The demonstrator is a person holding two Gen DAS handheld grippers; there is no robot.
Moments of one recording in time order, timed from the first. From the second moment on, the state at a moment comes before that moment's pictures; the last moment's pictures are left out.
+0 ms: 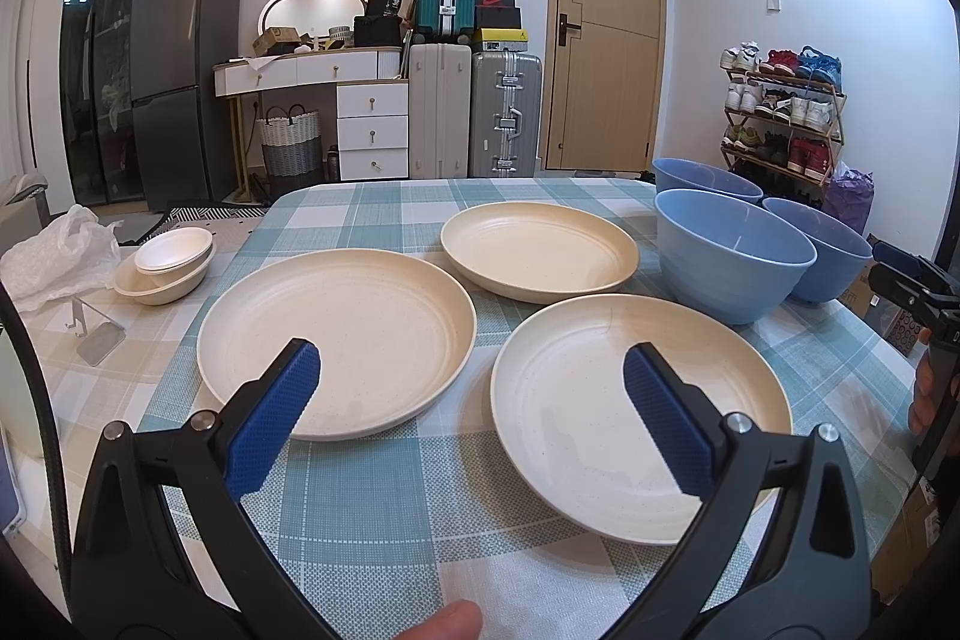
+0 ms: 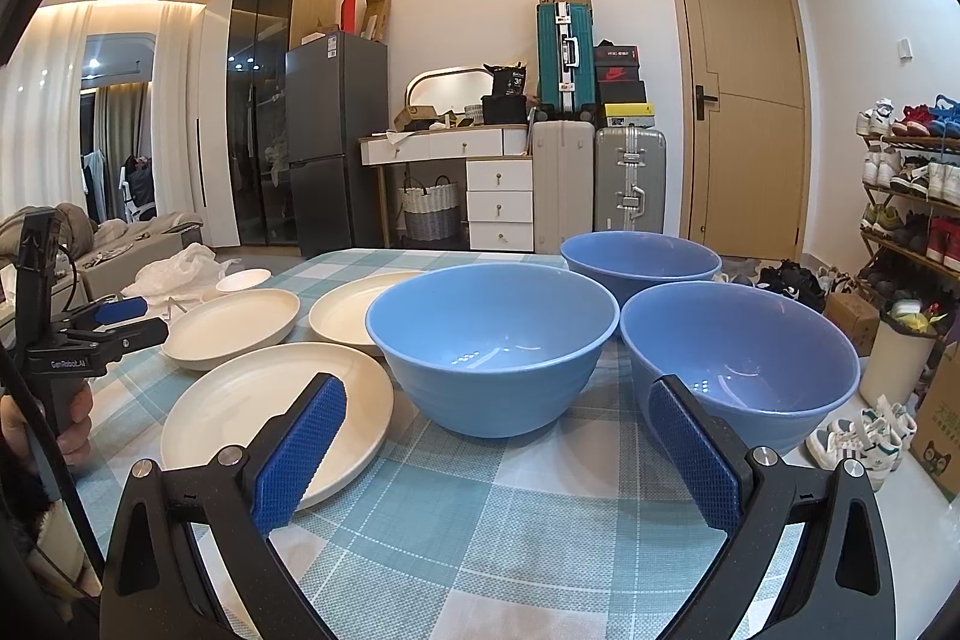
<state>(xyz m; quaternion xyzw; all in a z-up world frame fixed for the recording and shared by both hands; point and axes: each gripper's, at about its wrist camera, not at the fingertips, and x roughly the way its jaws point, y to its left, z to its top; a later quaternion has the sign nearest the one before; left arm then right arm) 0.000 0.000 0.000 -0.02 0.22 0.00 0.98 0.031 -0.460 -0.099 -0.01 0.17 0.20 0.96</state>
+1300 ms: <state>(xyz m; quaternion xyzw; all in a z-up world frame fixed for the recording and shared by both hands) -0.001 0.000 0.000 -0.02 0.22 0.00 0.98 0.032 -0.457 -0.099 -0.01 0.17 0.20 0.96</state>
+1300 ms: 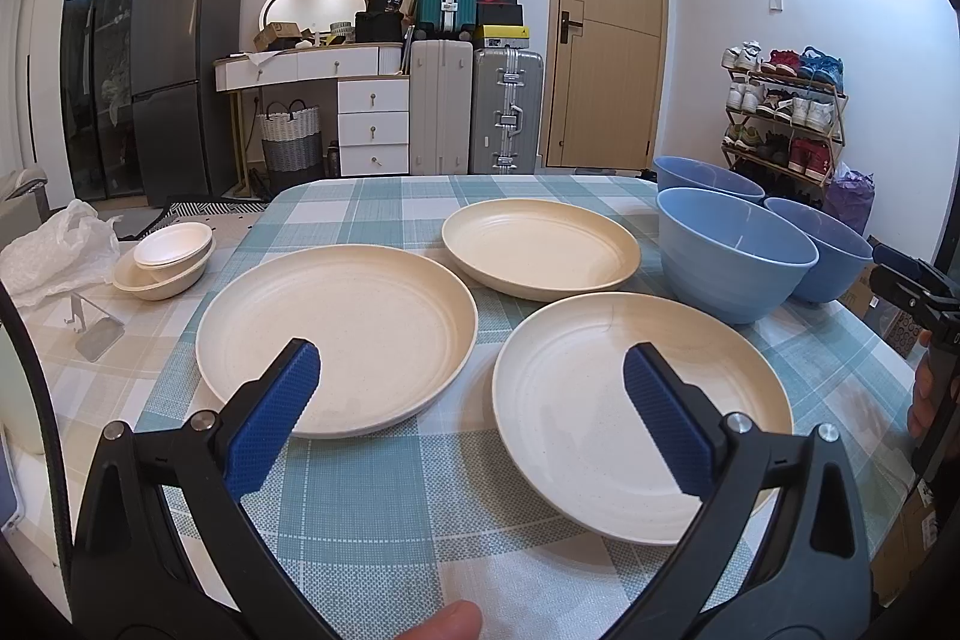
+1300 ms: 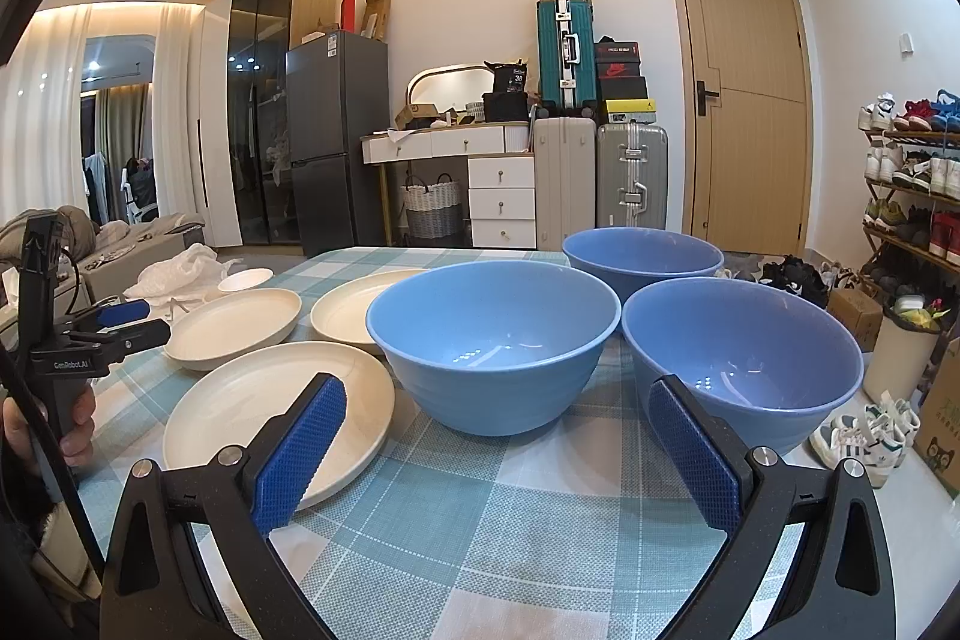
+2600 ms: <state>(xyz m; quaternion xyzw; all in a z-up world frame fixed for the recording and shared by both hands) -0.003 0.027 0.010 -0.07 0.24 0.06 0.97 0.048 -0.453 -0.093 0.00 0.22 0.19 0.96</state>
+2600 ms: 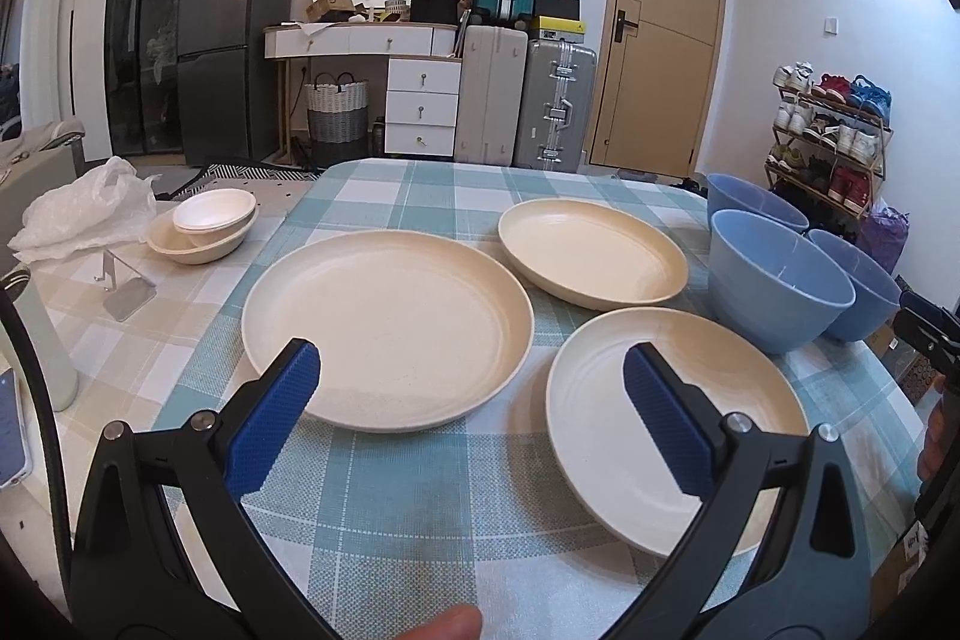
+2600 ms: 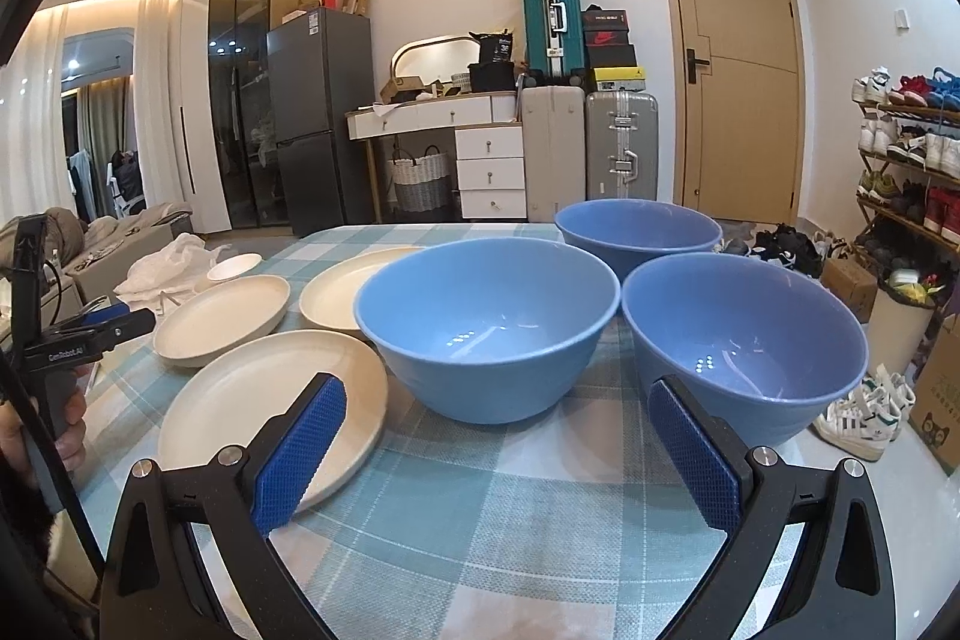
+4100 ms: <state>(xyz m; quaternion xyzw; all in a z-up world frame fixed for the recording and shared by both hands) 0.020 0.096 0.085 -0.08 0.28 0.13 0.95 0.095 -0.299 0.069 -0.05 0.22 0.30 0.93</state>
